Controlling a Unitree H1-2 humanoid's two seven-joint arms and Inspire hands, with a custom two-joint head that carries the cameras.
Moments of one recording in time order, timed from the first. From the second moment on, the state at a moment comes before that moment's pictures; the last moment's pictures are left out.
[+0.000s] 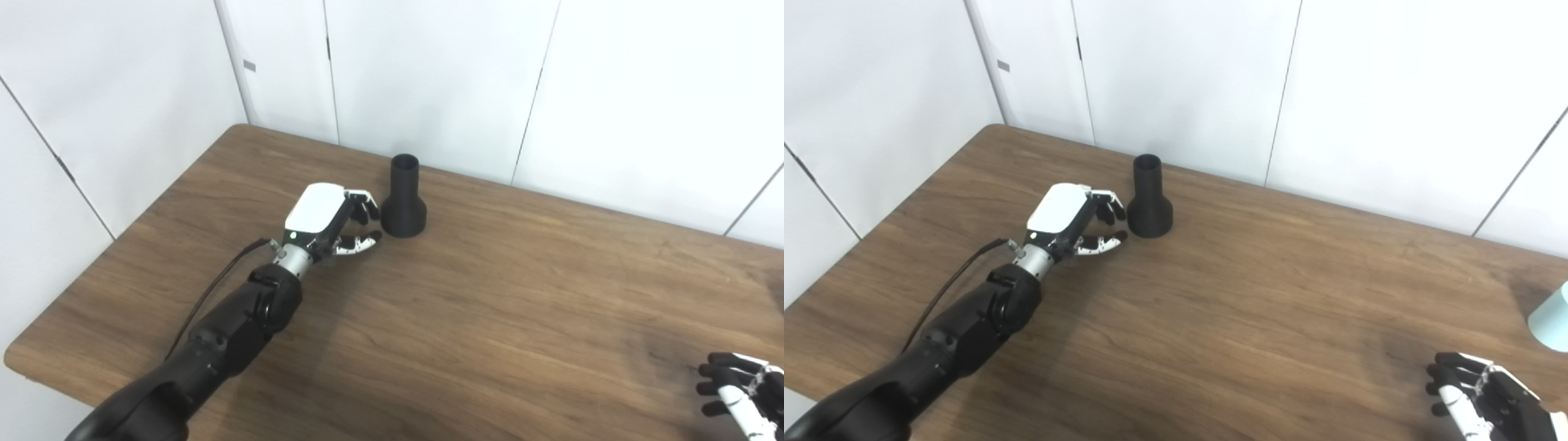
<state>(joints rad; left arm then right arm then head) -0.35 0.50 -0.32 0.48 0.61 -0.15 0.37 0.16 -0.17 -0.12 -0.49 -0.04 0.35 0.07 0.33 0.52</state>
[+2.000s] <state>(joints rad) -0.56 0.38 -0.33 0.48 0.51 0.27 -0.01 0.18 -0.15 -0.10 -0.49 -0.05 0.38 0.07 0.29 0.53</state>
